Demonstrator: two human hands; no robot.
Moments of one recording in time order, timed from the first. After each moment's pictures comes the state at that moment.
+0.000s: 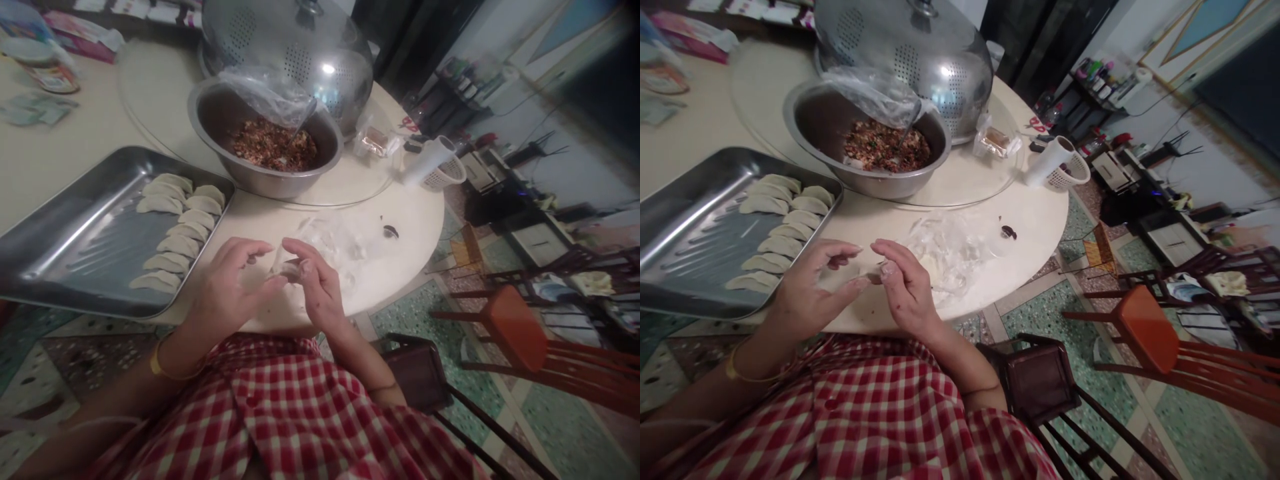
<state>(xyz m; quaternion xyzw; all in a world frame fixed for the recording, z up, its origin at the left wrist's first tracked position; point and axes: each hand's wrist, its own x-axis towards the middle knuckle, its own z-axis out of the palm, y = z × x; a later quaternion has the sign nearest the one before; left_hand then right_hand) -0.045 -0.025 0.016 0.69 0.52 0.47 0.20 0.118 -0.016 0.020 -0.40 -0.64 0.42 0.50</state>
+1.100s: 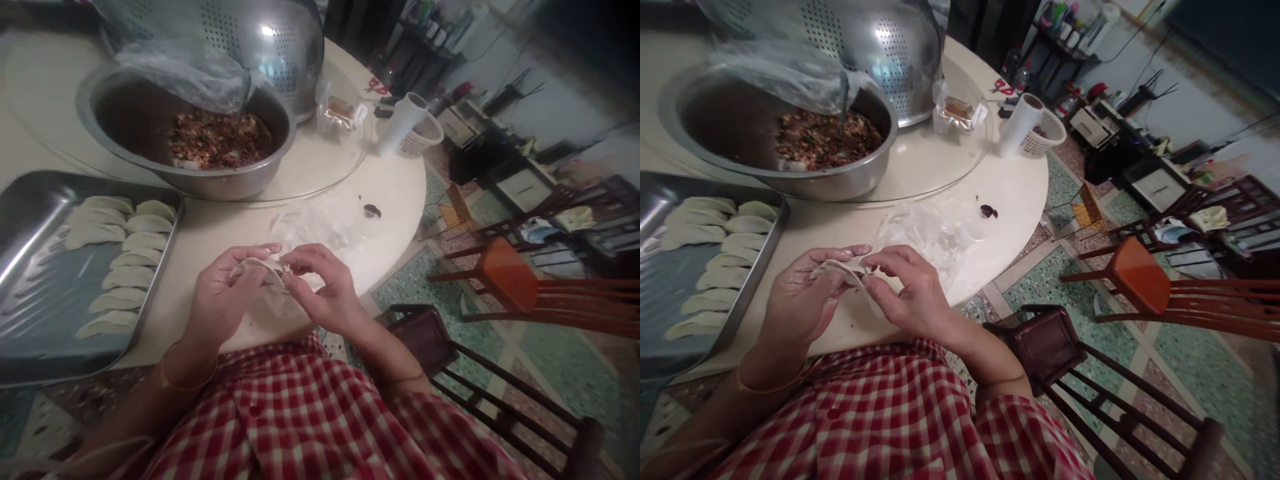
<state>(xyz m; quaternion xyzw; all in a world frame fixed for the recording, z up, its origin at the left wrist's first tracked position) -0.006 -0.002 0.004 0.44 0.43 0.53 0.58 0.162 -0.015 0.040 -0.43 -0.70 0.28 0.49</state>
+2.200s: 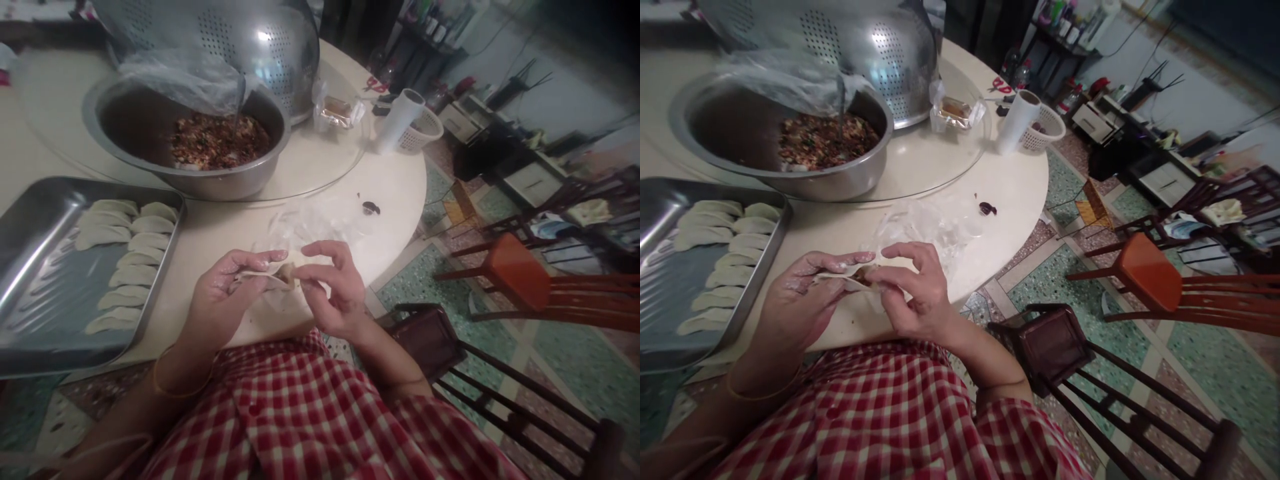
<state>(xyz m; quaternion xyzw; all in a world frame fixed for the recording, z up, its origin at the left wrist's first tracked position) -0.005 -0.016 0.014 0.47 0.41 0.52 0.59 0.170 -0.023 0.036 -0.37 -0.73 0.11 0.56</state>
